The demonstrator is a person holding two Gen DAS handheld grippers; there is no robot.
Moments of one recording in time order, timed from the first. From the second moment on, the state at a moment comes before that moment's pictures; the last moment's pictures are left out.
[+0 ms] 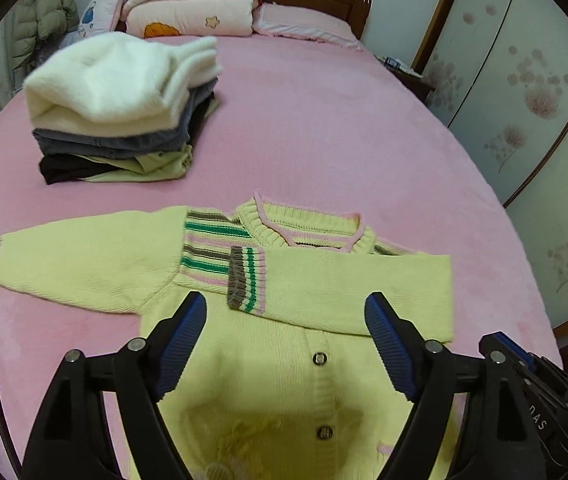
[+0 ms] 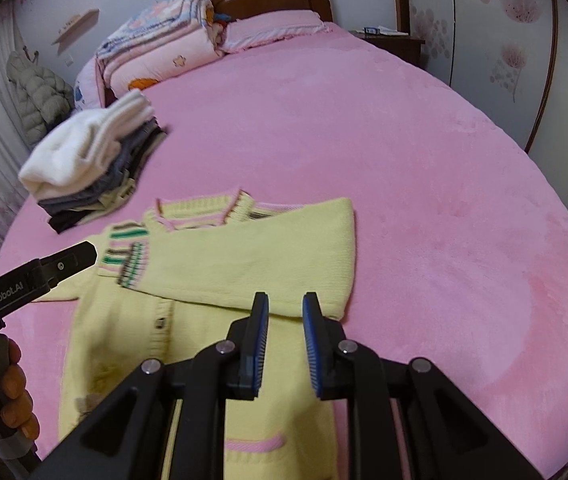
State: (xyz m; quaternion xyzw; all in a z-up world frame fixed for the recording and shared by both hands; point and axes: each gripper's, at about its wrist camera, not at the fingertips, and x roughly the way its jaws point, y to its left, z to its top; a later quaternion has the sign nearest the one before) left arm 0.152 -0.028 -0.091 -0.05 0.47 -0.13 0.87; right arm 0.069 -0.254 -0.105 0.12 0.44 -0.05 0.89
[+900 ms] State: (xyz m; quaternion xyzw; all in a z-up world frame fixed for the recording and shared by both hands) left arm 0.091 0.150 -0.041 -0.15 0.43 -0.07 0.89; right arm 0.056 -0.111 -0.047 0.06 0.41 0.05 0.91
